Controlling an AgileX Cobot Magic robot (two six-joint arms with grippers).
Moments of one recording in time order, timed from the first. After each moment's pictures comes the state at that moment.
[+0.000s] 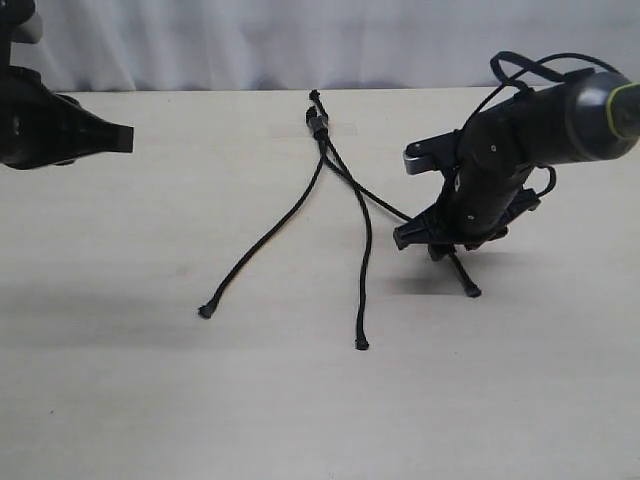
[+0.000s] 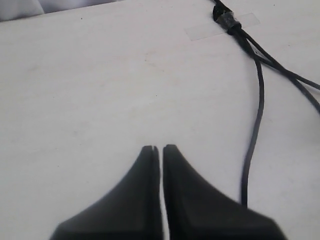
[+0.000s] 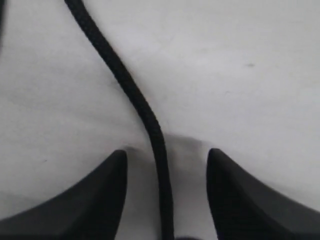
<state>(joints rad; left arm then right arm) -0.10 1.37 -0.79 -0.26 0.23 0.19 0.30 2.02 -1.20 -0.22 0.61 0.23</state>
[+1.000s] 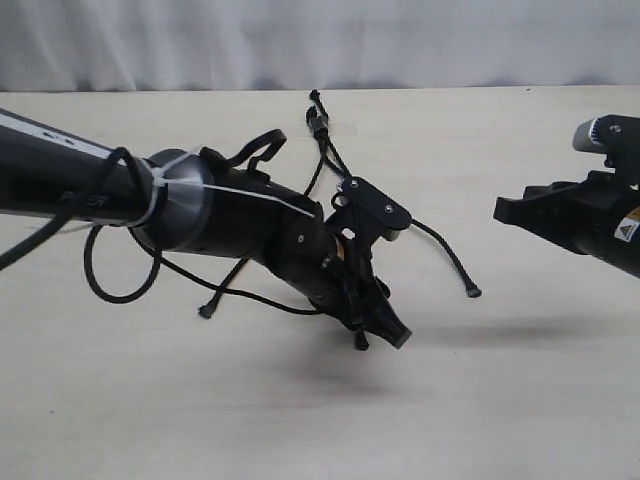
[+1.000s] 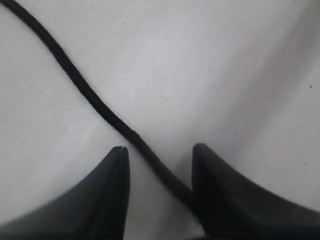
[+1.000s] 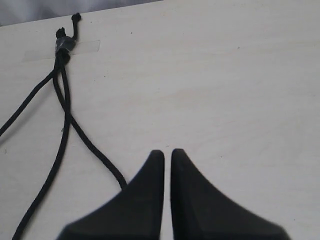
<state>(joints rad) -0.71 2.07 -1.19 -0.27 0.29 0.21 0.08 1.49 -0.46 -0.11 -0.39 0.30</state>
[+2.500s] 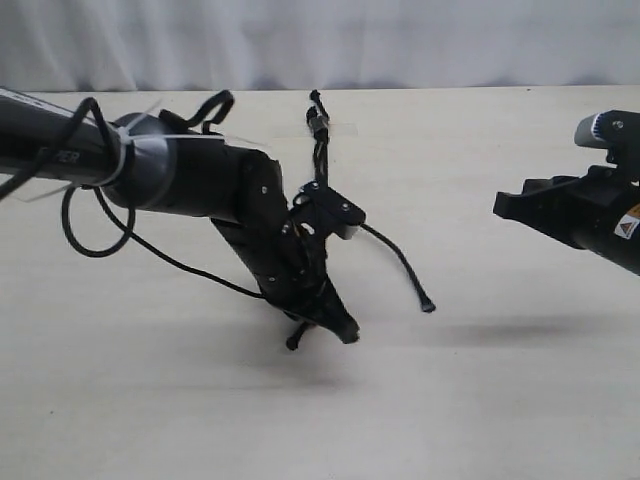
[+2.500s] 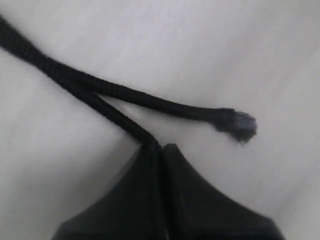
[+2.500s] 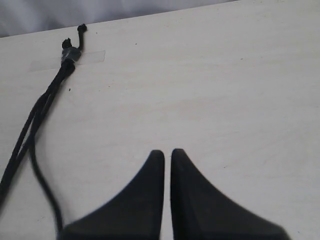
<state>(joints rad) -0.58 2.09 -1.23 -0.36 0.56 0.40 0.08 1.49 -0.46 -0.11 -0.43 0.30</state>
